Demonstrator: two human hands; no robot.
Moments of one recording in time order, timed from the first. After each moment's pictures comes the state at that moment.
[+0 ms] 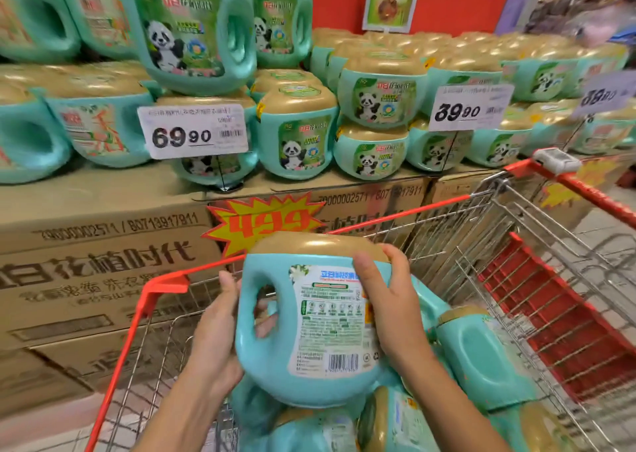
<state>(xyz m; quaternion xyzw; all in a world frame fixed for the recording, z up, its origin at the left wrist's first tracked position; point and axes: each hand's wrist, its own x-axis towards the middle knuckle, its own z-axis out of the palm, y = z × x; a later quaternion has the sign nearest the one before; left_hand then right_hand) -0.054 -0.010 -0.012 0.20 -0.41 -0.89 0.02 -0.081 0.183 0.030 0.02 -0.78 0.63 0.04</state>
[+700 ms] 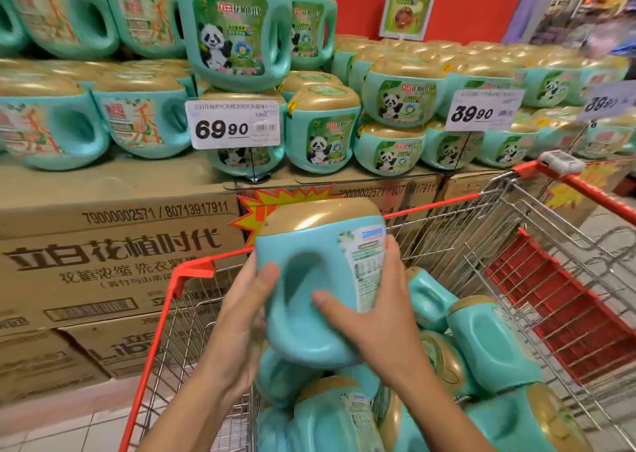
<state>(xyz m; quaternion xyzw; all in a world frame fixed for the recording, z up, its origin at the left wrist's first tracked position) 0.007 -0.023 0.024 0.02 -0.50 -0.87 0.05 -0.018 0.136 0.037 0.07 -0.85 0.51 0.05</state>
